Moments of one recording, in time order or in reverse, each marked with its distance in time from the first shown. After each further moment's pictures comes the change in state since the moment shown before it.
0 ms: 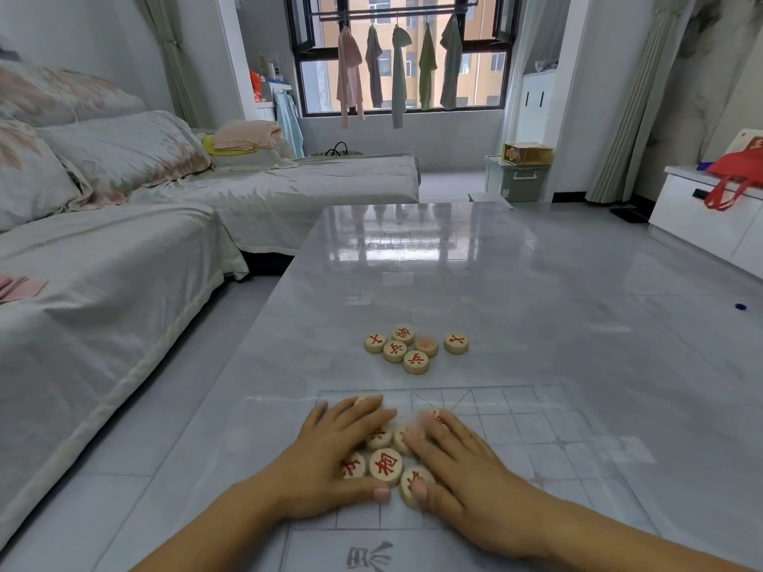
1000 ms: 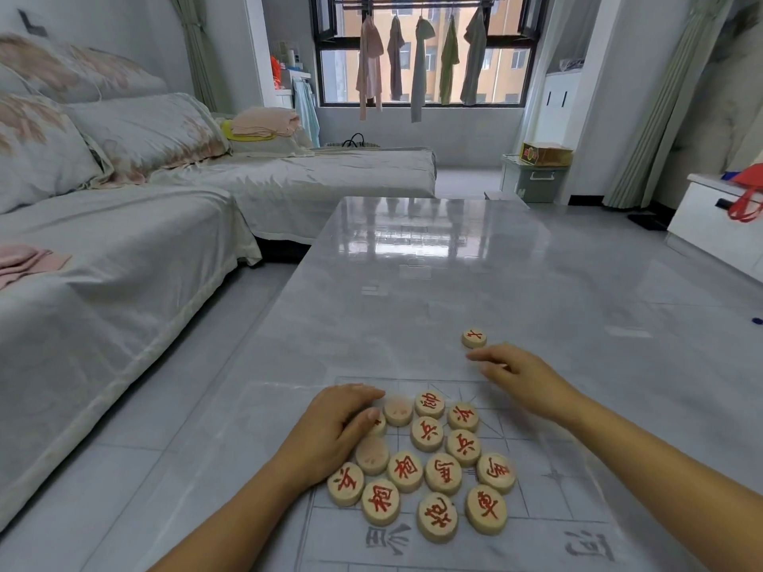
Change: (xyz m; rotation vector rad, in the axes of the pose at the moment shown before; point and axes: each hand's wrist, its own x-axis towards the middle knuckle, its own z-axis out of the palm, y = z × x) left_hand 0.003 -0.012 0.007 -0.168 0.380 -0.092; right_hand 0.043 0.055 -0.061 0.373 0.309 0.150
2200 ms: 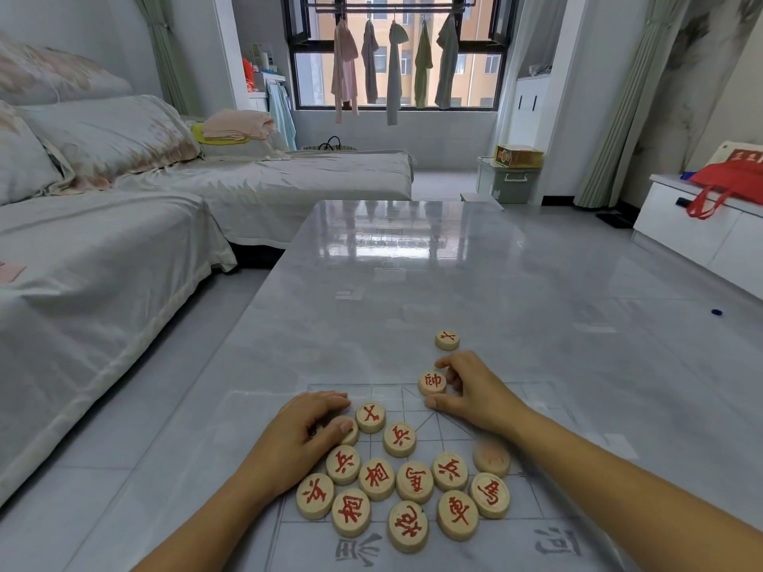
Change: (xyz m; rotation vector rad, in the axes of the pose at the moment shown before) left_hand 0.000 -0.003 -0.001 -0.099 0.029 -0.068; right_hand 0.010 0.015 0.027 -0.105 0.074 -0.043
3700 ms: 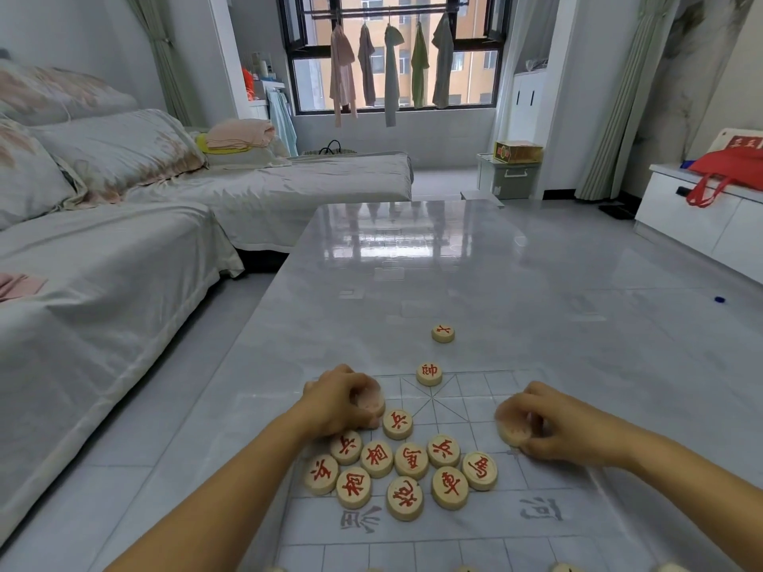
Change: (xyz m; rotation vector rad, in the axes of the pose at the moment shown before) left_hand 0.039 0.049 0.000 0.220 -0.315 -0.232; right_hand -0.088 0.027 -0.065 -0.159 -0.345 0.009
